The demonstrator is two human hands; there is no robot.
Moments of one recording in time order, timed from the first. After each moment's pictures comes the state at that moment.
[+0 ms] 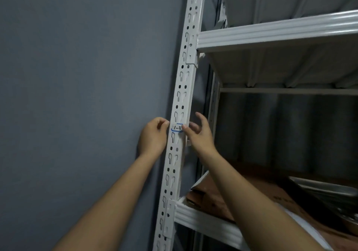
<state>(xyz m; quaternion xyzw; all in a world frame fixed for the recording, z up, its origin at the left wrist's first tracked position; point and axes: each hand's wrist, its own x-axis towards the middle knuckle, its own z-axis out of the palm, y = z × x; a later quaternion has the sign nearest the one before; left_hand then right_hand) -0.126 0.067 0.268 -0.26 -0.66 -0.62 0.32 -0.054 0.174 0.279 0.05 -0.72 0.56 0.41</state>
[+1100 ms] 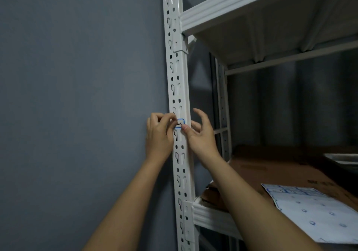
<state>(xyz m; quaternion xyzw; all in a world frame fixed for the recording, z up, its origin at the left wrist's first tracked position) -0.149 0.085 0.258 -0.34 -0.64 -0.47 0.51 -0.094 0.184 0.253 0.13 -0.64 0.62 0.44</state>
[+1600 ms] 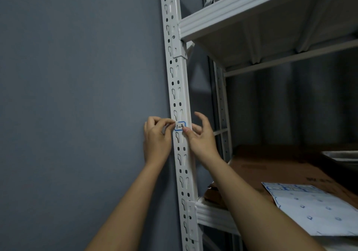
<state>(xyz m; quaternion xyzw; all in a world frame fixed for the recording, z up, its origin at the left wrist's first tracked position) -0.146 0.076 0.262 -0.32 -0.64 -0.52 0.47 -0.090 0.178 0.254 0.10 -0.63 0.63 0.45</state>
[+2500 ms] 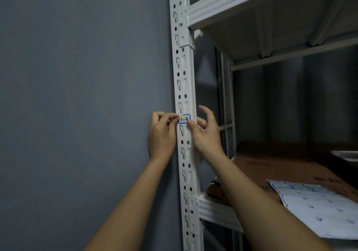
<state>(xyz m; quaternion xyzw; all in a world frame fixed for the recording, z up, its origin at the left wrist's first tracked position) -0.150 0.080 0.251 -0.32 -0.61 -0.56 0.46 -0.096 0.178 0.250 0.11 -0.63 0.61 0.46</state>
